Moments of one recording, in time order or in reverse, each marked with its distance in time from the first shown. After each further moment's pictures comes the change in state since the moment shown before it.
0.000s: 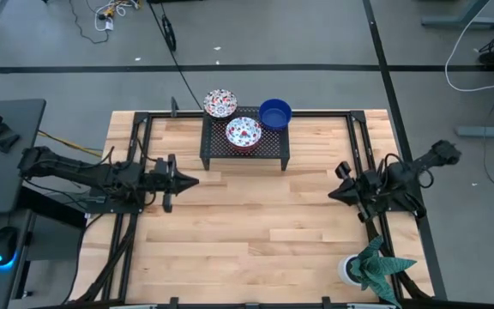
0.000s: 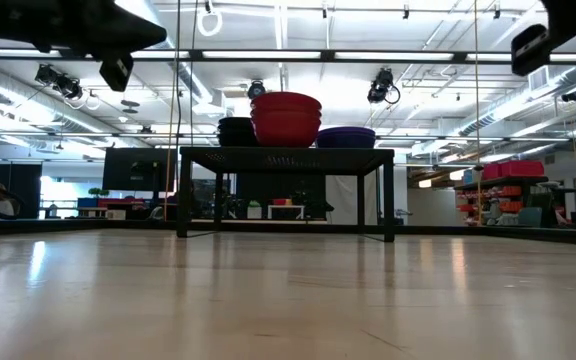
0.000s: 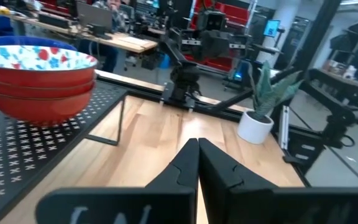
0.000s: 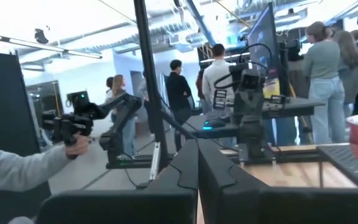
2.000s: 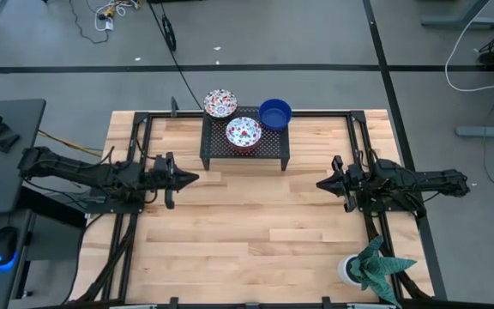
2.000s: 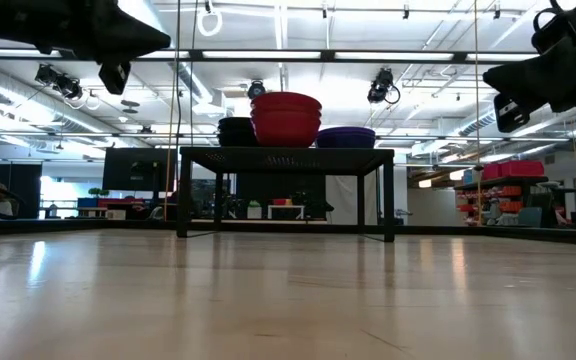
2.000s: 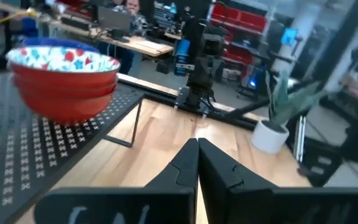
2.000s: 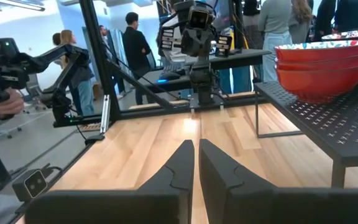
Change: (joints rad) left arm 0.003 0.000 0.000 0.001 -0.076 -0.045; right arm -0.438 -0.153 -0.078 -0.300 -0.282 0.063
